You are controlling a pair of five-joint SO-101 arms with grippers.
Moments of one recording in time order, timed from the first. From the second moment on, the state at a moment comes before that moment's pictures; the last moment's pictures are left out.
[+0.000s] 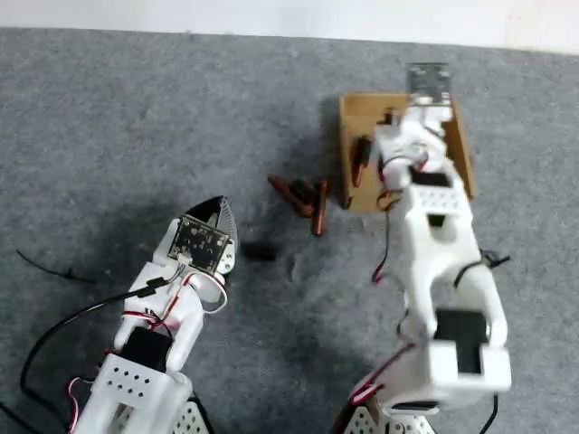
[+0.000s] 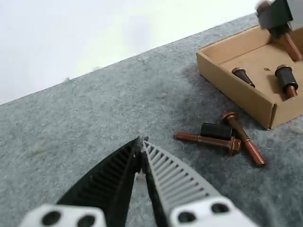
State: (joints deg) left arm 11.7 -81.1 91.4 14.4 -6.0; right arm -0.5 3.5 21.8 13.7 1.9
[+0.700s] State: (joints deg) left arm 11.7 -81.1 91.4 14.4 -6.0; right arm 0.4 22.1 15.5 12.6 -0.2
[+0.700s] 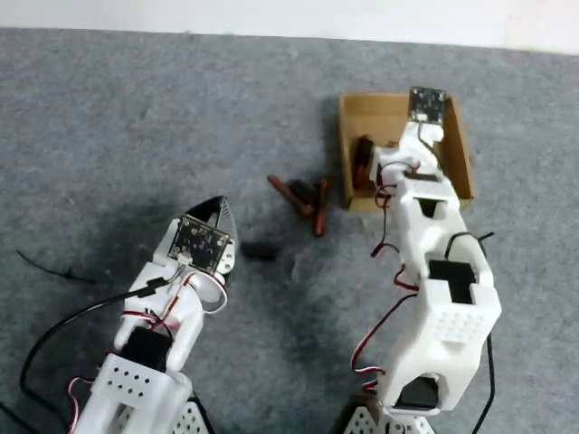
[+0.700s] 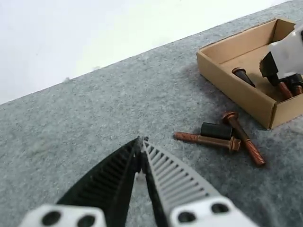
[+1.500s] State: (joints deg) left arm 10.2 -81.1 91.4 14.4 -6.0; right arm -16.6 -6.2 37.3 15.3 -0.2
